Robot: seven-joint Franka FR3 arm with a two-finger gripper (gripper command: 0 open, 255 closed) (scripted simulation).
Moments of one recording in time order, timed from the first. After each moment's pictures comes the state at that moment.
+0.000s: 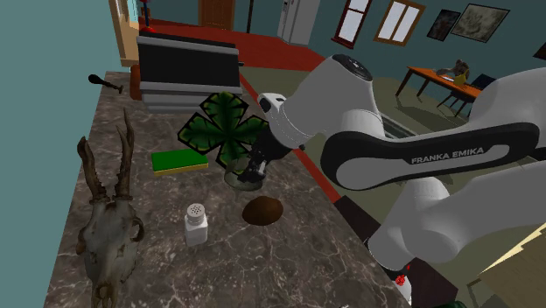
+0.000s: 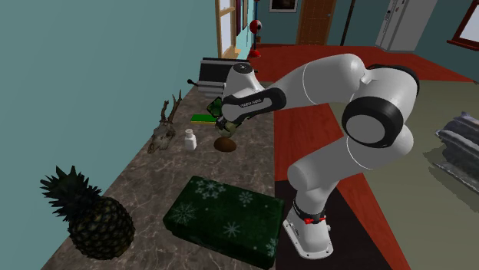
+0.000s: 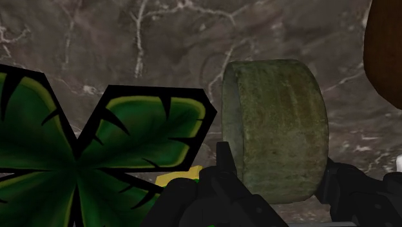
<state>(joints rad) 0.36 -0.59 0.39 -2.65 0.16 2.53 -0.19</state>
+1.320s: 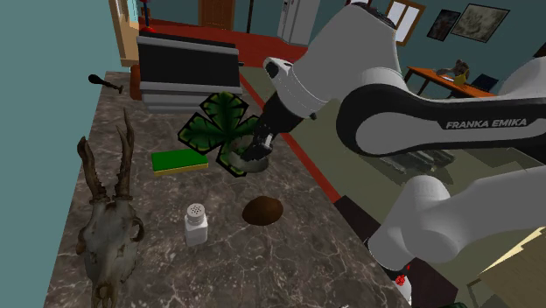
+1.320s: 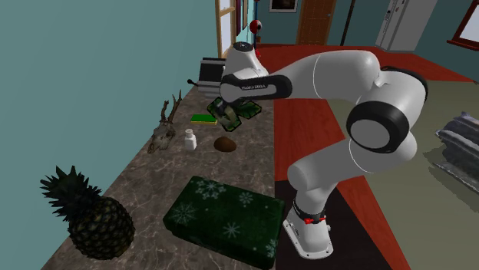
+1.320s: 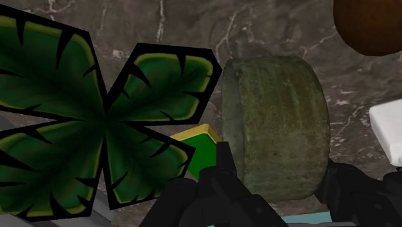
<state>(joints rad) 0.36 -0.64 0.36 -2.51 0.15 2.33 -0.20</state>
